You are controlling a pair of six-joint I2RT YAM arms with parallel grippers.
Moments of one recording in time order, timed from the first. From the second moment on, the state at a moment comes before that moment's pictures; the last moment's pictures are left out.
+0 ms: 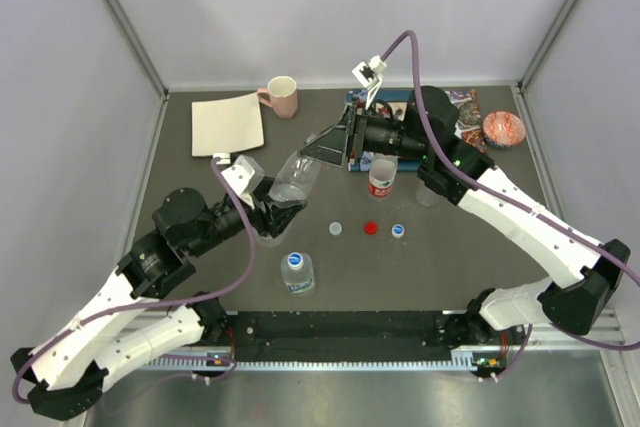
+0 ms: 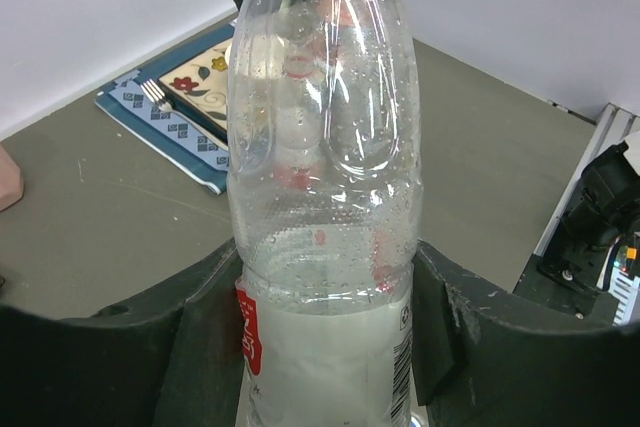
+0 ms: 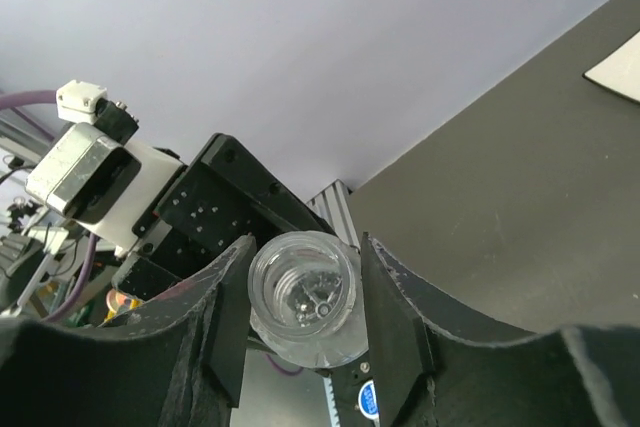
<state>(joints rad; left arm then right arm) -0.82 0.67 0.94 -0.32 0.09 -0.07 0.79 1.34 1.43 -0.05 -0.57 0.68</state>
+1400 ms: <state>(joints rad) -0.82 0.27 0.88 -0.61 -0.36 -0.18 0.82 1.69 1.51 -0.20 0.29 0.18</state>
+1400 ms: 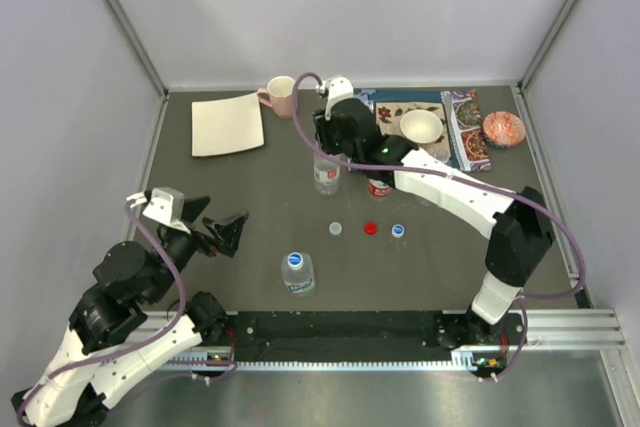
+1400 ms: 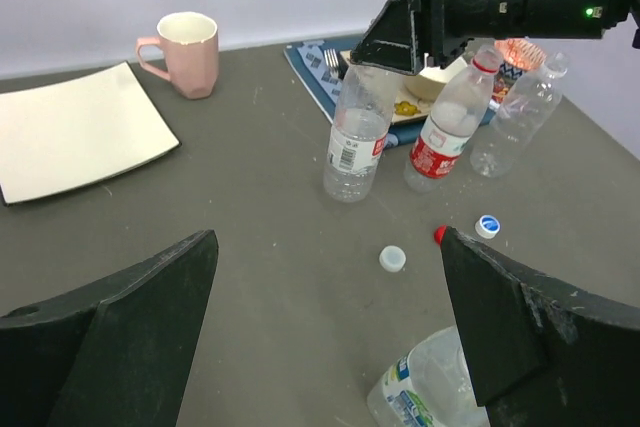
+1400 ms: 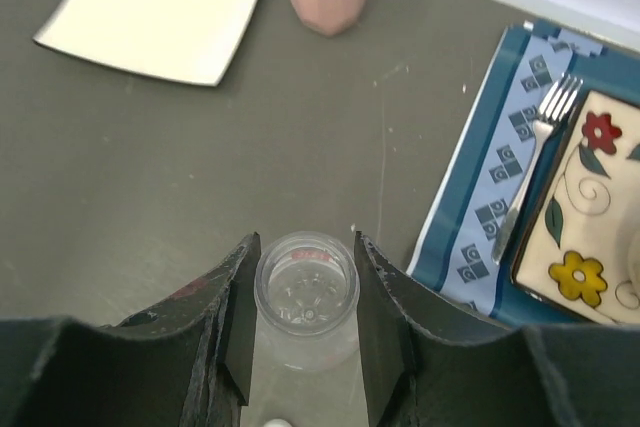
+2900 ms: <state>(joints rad) -0.82 0.26 0.82 -0.63 -0.33 -0.23 0.86 1.72 1.35 -0.09 0.42 0.17</state>
